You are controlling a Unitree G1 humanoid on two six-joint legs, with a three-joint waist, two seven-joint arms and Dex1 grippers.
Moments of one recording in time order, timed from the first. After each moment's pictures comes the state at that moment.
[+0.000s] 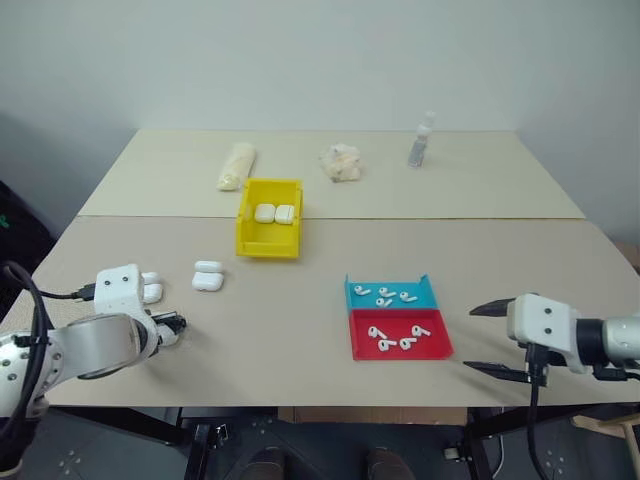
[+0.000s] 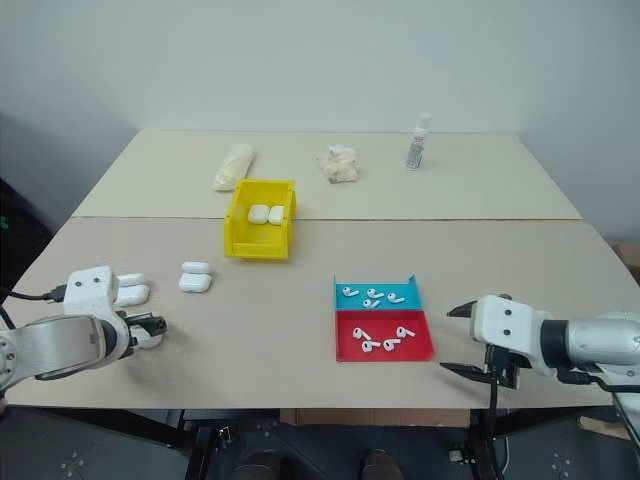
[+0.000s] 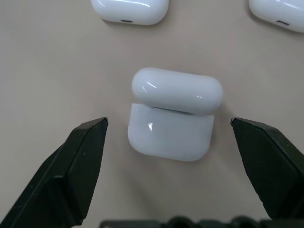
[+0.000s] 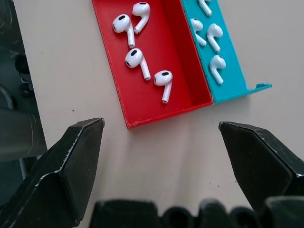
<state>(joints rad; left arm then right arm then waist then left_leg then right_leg) -0.17 1.03 0.13 -0.33 -1.97 0.97 1.22 0.09 -1.09 -0.29 -0.41 0.26 0.25 1.16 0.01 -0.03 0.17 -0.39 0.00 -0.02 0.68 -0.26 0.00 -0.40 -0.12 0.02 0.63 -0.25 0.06</state>
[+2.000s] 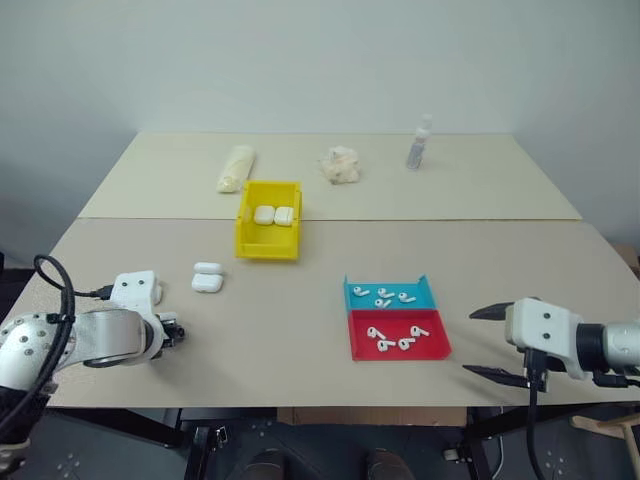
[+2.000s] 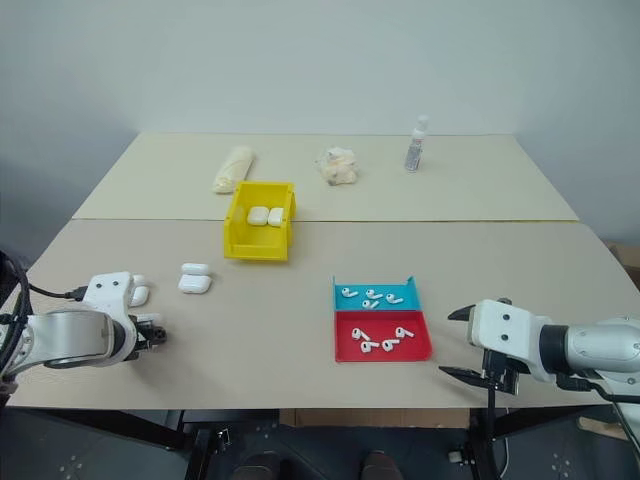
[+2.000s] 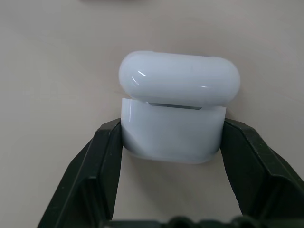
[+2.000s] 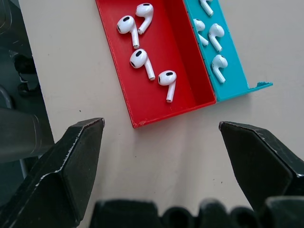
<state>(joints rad) -0.28 1.15 -0.02 -0.22 -1.96 1.11 1.08 0.13 -1.09 -0.31 -0.46 0.26 0.29 1.13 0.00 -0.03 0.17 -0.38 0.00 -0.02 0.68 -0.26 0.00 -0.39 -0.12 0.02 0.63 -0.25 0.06</state>
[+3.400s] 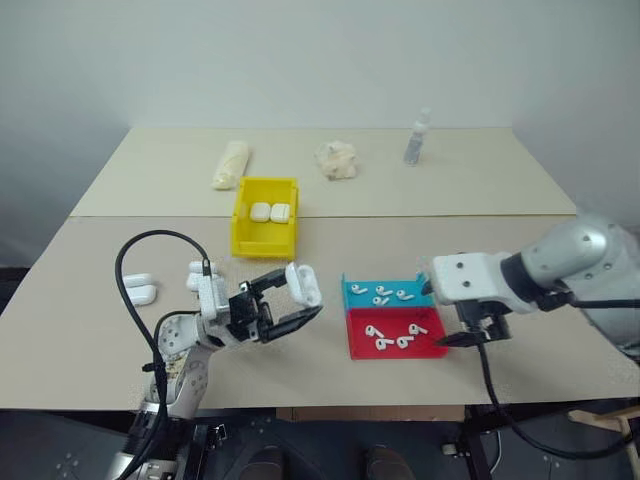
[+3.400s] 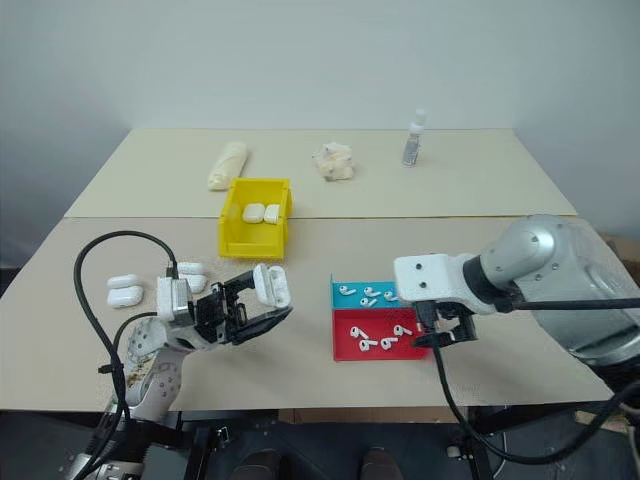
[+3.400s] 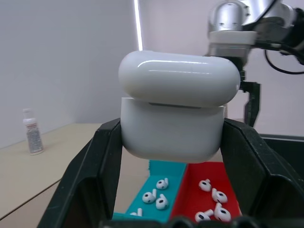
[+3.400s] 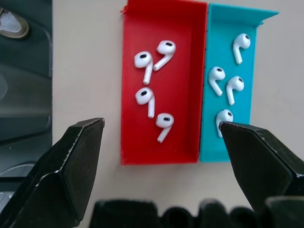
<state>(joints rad) -0.25 0.36 -0.04 0.00 -0.62 -0.26 -1.20 -0.74 -1.16 0.38 -0.46 0.13 0.68 1.39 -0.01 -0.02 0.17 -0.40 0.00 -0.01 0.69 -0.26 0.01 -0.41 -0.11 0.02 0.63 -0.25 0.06</state>
